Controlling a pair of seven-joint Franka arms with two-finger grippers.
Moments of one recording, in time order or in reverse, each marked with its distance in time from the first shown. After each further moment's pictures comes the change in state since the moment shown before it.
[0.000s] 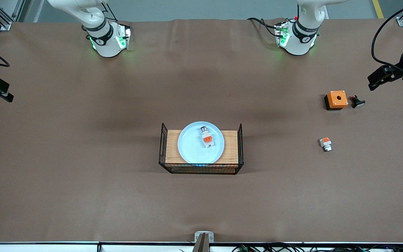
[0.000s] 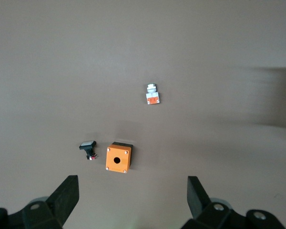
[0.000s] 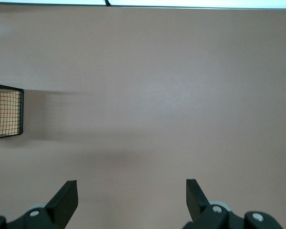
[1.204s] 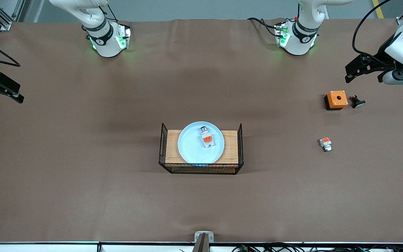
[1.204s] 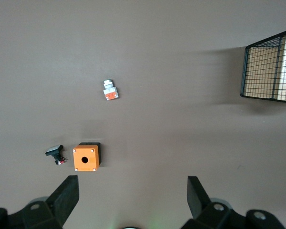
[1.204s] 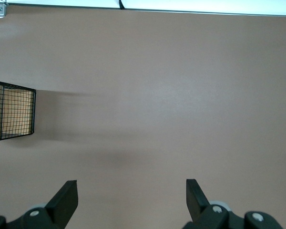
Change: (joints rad) left arm -0.176 -0.011 0.095 0.009 -0.110 -0.028 0.031; right arm -0.057 0.009 0.117 0.014 0.000 0.004 0.034
